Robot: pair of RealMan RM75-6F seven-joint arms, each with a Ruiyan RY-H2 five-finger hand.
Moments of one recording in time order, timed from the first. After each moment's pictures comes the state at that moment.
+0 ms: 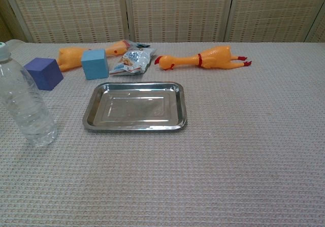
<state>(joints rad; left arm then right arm) -0.16 -1.26 0.01 -1.43 1.56 1.45 0.11 0.08 -1.13 -0.03 -1.61 -1.60 1.44 -0.07</state>
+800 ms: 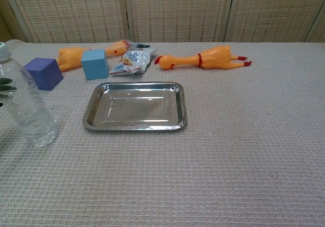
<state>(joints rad) -0.30 -1.33 0.02 -1.38 1.56 1.21 -0.89 0.09 -1.13 -0.03 -1.59 -1.61 1.42 -0.03</state>
